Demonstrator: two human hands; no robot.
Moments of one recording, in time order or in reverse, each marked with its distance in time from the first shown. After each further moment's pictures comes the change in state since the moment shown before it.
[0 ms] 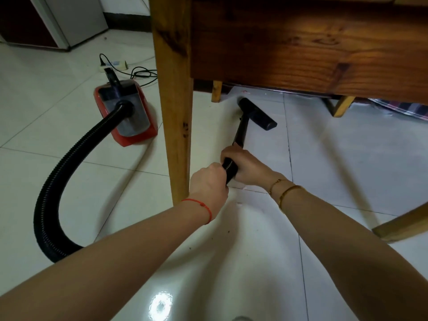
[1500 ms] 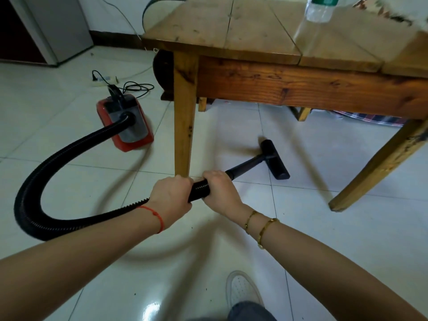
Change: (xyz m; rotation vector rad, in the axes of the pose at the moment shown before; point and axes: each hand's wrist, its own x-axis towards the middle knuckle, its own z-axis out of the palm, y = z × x) left_hand -0.126 -0.065 -0.080 0.303 -0.028 0.202; right_hand -0.087 -0.178 0.014 -0.083 0.234 0.278
